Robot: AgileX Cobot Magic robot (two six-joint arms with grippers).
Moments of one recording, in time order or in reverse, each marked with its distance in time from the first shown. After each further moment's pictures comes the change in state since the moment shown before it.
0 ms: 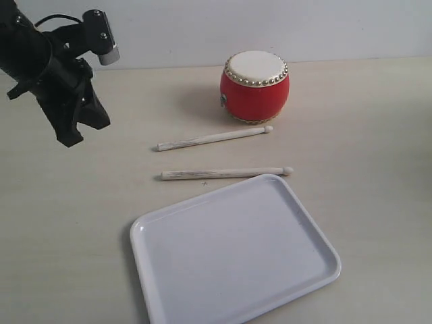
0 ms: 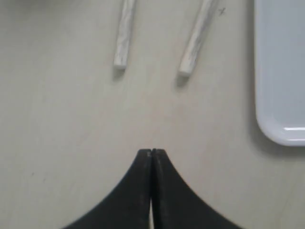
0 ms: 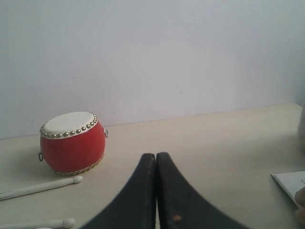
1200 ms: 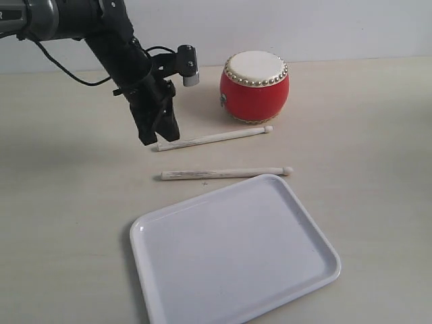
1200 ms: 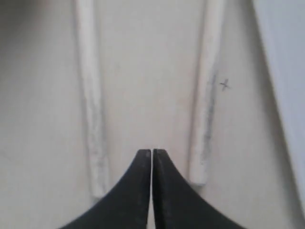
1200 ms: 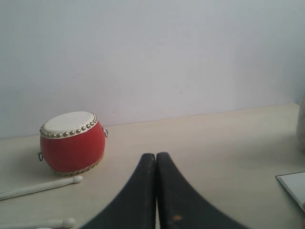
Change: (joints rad) left arm -0.119 0.501 -0.523 -0.050 0.220 0.088; right arm 0.000 0.000 0.000 0.000 0.000 0.000
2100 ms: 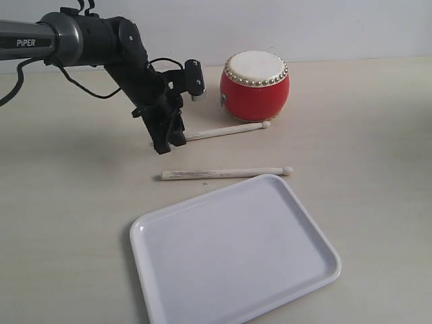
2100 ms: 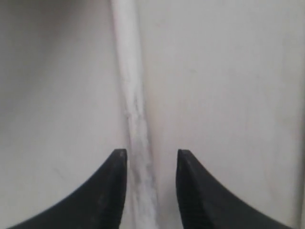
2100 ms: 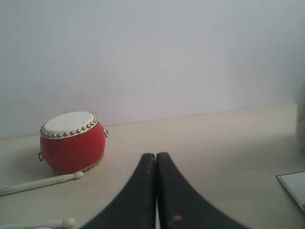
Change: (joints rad) left arm -0.012 0.100 -0.002 0.045 -0.273 -0.006; right arm 0.000 0.000 0.000 0.001 0.000 0.000
